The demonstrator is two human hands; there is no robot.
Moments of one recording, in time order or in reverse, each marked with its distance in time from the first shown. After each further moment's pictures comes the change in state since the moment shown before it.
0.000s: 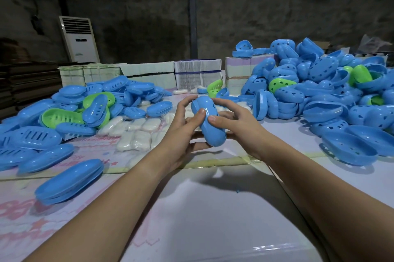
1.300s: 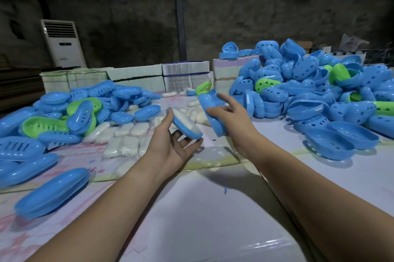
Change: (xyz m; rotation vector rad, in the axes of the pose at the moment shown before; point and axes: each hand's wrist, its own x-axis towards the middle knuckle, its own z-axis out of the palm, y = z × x) left_hand 0.008 -0.005 0.008 -0.602 0.244 -0.288; right_hand 0.012 0.004 -0.007 -0.004 0.420 0.138
